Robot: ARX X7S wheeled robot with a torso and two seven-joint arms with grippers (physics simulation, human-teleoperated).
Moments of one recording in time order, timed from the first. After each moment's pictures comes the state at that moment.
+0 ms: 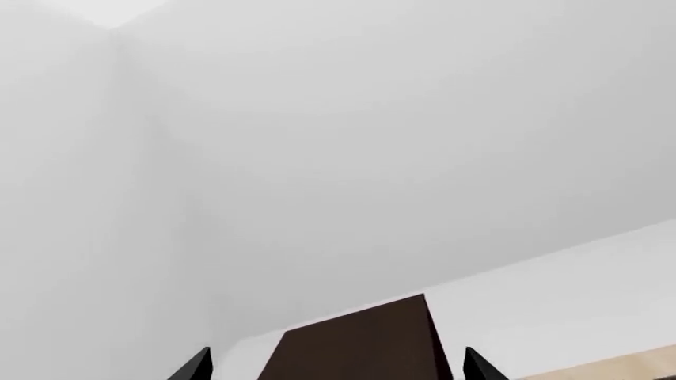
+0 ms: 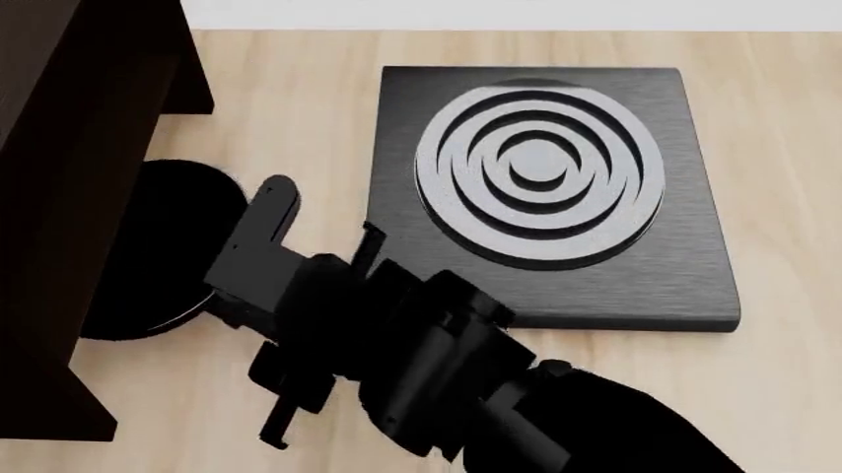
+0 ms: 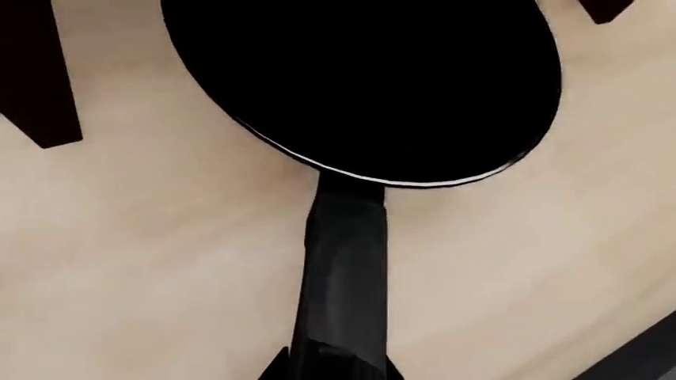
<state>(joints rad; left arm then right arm) -0.98 -0.82 0.01 0.98 -1.34 -1.22 -1.02 1.37 0.02 -1.50 0.81 0.74 0.45 -0.35</state>
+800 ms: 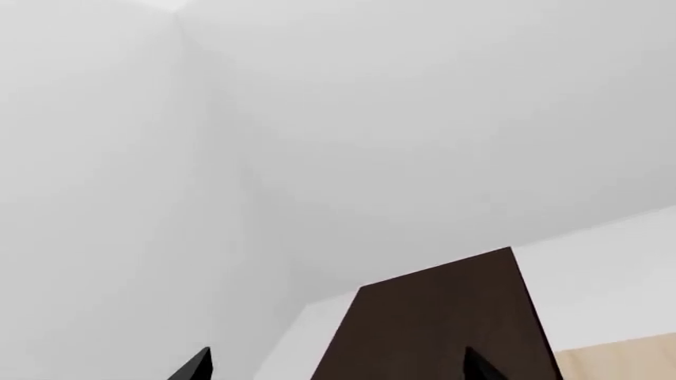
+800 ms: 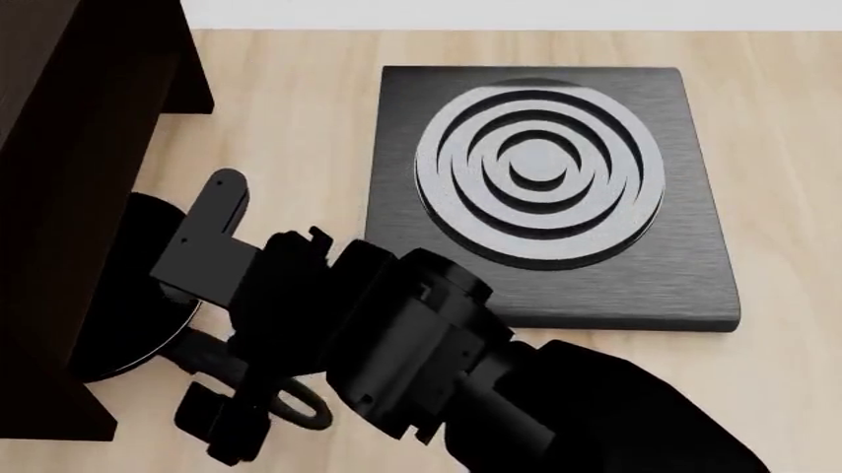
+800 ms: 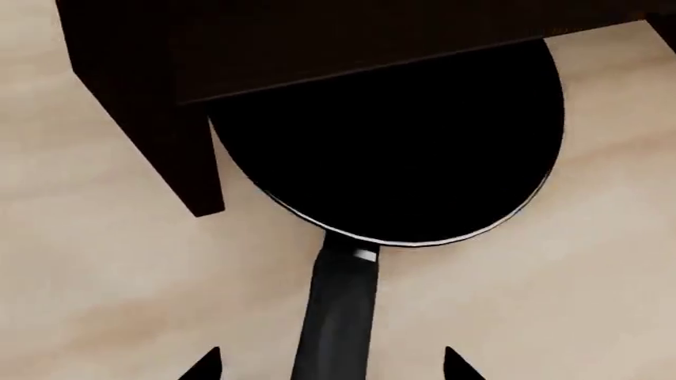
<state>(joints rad) -0.81 -0.91 0.02 0.94 -1.10 -1.14 -0.96 1.43 0.01 -1.56 0.76 0.90 0.45 -0.46</state>
